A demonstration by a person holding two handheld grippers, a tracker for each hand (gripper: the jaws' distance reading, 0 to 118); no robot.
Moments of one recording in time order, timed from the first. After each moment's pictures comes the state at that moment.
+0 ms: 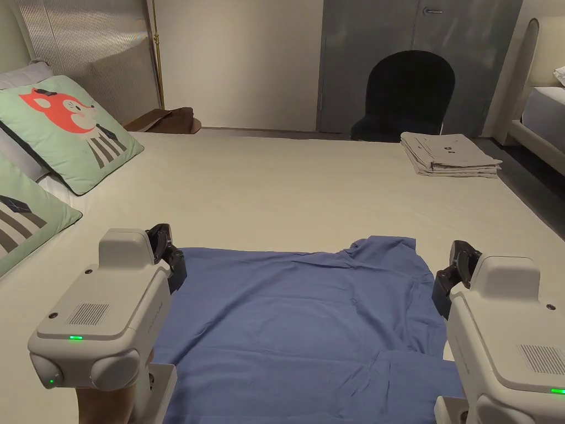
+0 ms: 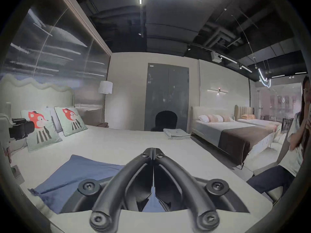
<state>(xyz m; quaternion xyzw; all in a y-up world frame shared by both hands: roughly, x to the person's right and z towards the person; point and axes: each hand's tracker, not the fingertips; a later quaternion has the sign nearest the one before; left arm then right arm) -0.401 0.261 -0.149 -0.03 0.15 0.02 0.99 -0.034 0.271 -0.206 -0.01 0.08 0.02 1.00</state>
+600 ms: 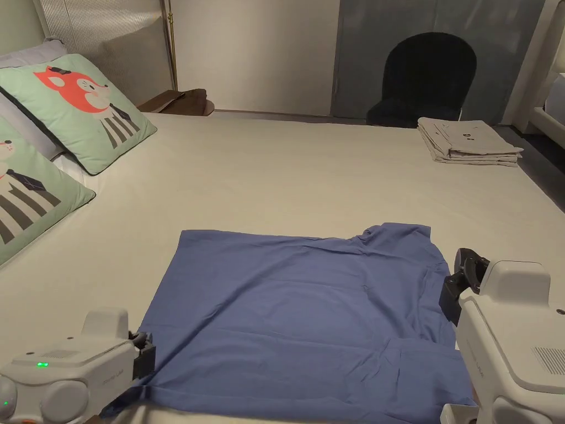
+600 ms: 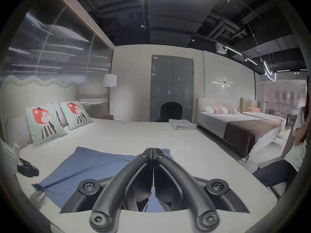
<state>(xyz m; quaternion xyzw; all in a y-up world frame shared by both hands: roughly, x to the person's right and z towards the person) -0.463 0.157 -0.105 -0.34 0.13 0.10 0.93 -0.032 0.251 -0.211 -0.05 0.10 0.01 0.99</state>
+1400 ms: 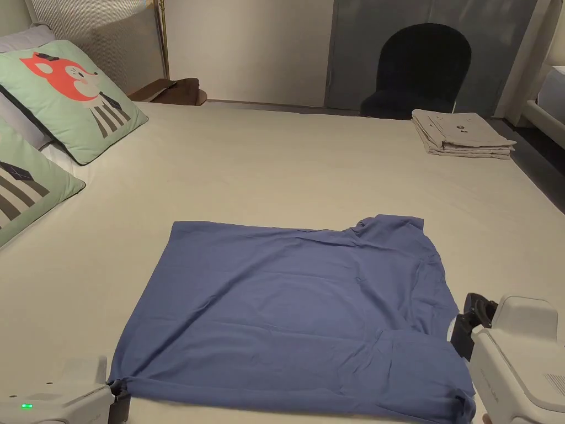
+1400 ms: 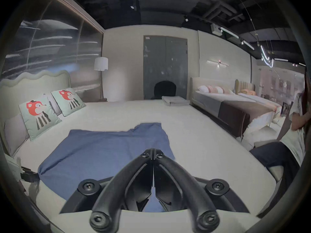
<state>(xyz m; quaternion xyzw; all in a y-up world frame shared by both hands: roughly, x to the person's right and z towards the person) -0.480 0.090 -0.086 -0.41 0.15 0.09 0.90 0.001 0.208 -0.211 -0.17 0.07 0.00 0.98</state>
